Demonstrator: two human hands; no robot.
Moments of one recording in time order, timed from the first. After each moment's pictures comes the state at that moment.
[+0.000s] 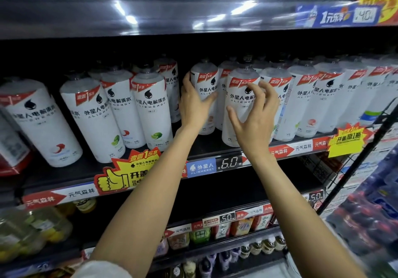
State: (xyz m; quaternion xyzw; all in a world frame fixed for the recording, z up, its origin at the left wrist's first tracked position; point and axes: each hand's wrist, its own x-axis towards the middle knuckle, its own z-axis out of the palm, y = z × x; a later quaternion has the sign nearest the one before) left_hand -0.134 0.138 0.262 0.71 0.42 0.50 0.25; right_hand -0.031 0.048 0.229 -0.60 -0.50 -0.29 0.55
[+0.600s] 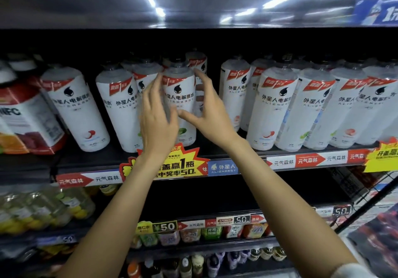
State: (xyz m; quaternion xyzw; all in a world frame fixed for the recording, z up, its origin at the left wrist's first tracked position) left_hand -0.261 0.117 0.239 0.69 0.42 0.58 0.08; right_hand -0.132 0.100 0.256 -0.50 -0.71 0.07 0.49
